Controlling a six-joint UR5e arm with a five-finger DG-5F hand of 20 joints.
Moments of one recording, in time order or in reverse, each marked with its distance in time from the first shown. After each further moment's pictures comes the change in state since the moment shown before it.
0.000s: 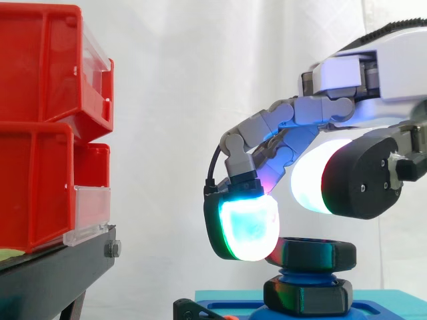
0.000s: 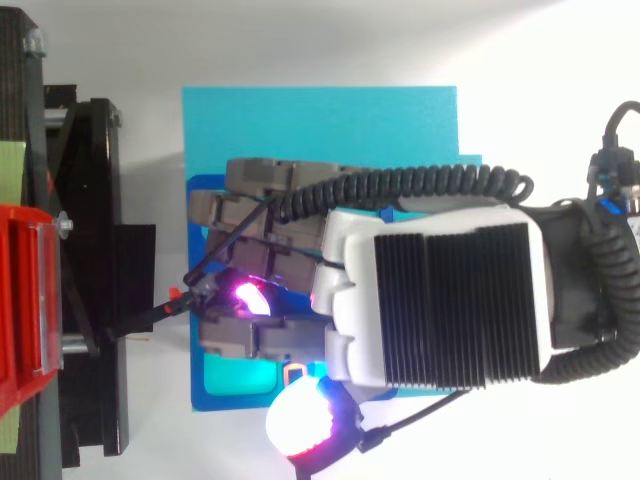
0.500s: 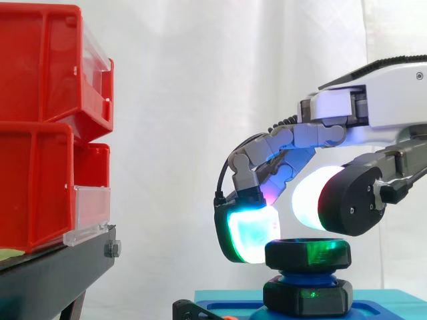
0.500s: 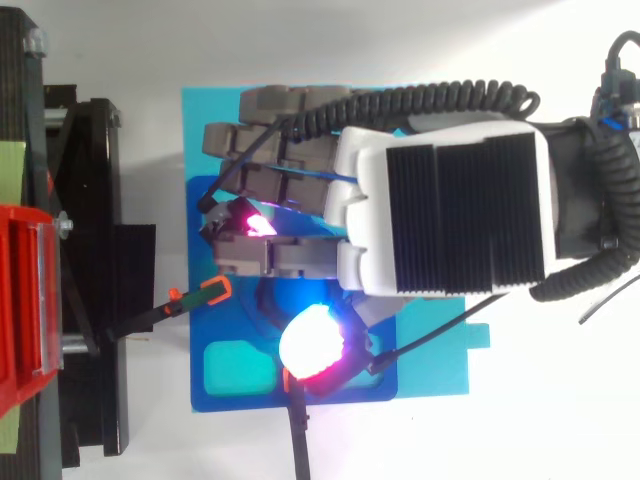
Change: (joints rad) arm -0.068 0.000 -0.028 0.029 -0.074 -0.023
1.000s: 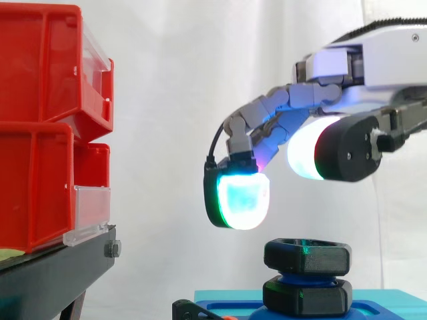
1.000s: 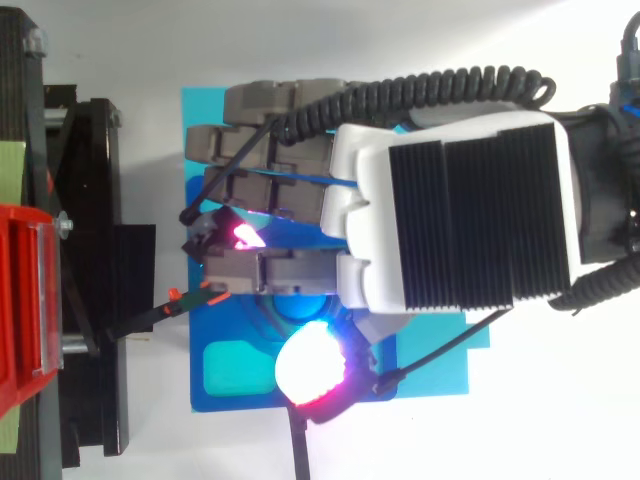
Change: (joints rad) arm -0.002 0.000 0.068 -0.048 -0.038 -0.002
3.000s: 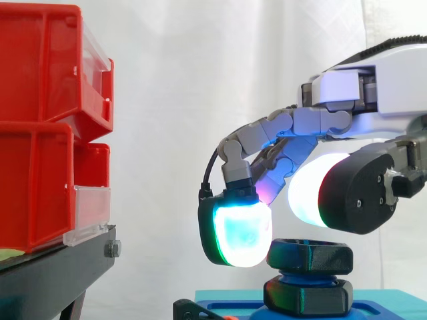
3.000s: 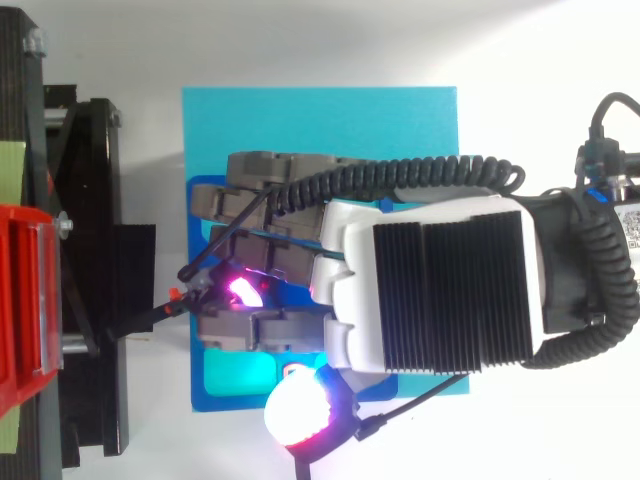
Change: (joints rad) arm 0.061 -0.001 -0.082 0.092 0.092 0.021
